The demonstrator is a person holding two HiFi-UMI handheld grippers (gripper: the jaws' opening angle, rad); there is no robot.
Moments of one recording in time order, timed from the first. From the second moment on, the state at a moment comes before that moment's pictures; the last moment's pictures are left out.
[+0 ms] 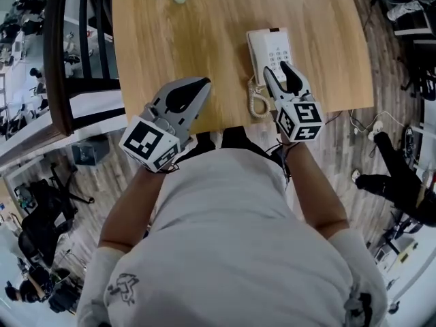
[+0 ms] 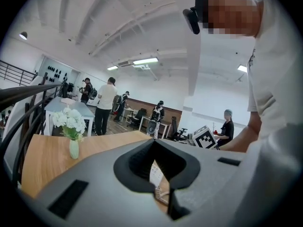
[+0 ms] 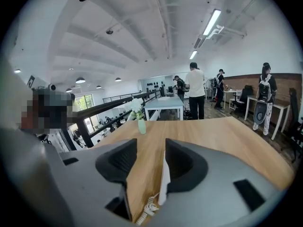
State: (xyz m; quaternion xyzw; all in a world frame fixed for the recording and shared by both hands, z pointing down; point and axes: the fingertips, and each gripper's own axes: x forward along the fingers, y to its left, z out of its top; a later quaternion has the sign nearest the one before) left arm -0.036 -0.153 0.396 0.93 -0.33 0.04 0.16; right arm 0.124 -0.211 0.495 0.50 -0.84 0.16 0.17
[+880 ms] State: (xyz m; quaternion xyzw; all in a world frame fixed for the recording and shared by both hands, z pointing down) left arm -0.078 -0.084 0.337 0.94 -0.32 0.00 0.09; right arm 0.104 -0.105 0.371 0.51 -0.86 0.05 0.10
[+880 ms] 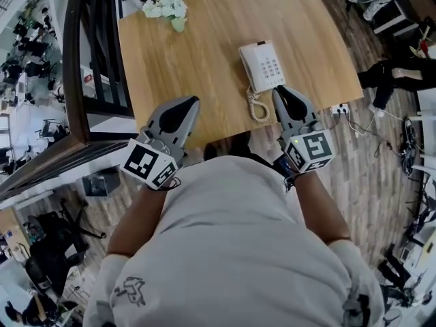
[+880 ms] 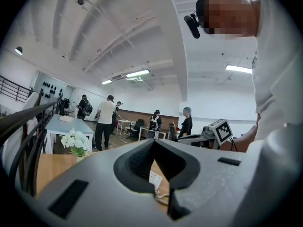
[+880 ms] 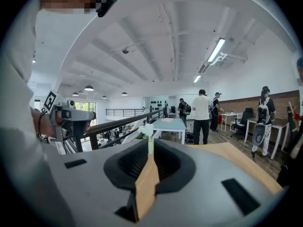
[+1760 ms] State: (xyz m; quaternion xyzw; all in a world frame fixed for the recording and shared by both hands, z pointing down) left arm -0.041 -0.036 0.330 0.95 -0.31 0.01 0.08; right arm 0.141 -0.035 0.322 0.50 -0.87 0.02 0.06
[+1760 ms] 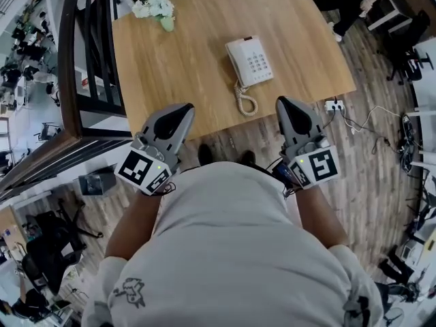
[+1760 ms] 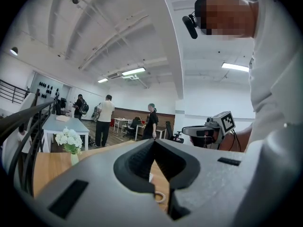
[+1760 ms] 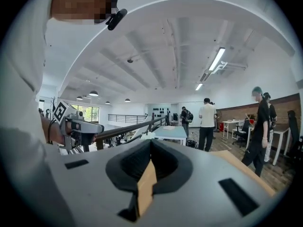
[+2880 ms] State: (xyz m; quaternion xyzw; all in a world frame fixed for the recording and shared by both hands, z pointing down) left arm 0.000 0.097 0.324 0.92 -0.38 0.02 0.08; right arm 0.164 0.072 0.324 0.40 -0.92 0.00 0.06
